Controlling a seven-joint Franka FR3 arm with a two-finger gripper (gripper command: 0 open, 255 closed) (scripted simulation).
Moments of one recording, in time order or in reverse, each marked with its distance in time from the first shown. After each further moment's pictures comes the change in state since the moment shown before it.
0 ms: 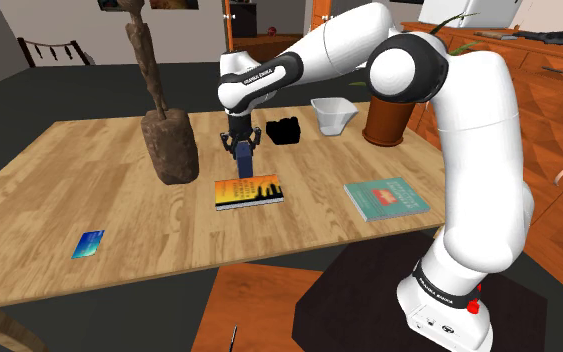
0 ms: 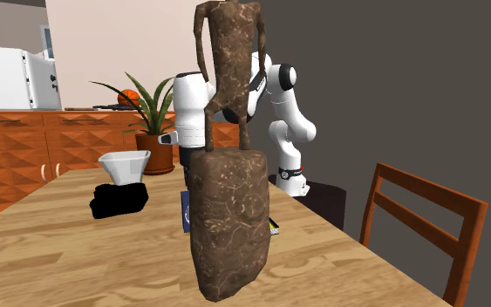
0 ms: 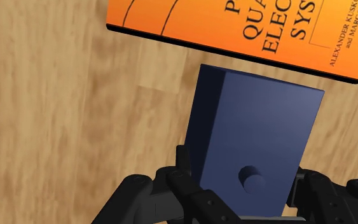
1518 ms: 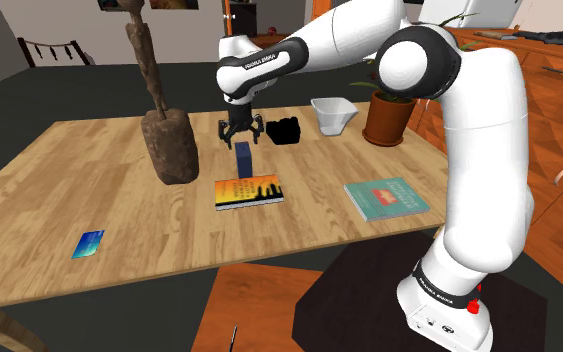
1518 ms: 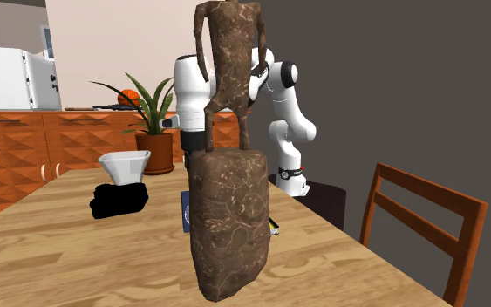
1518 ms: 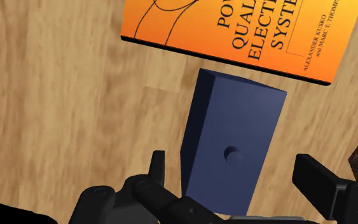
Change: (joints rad) arm -0.002 -0.052 0.006 0.022 0.008 -0.076 -0.008
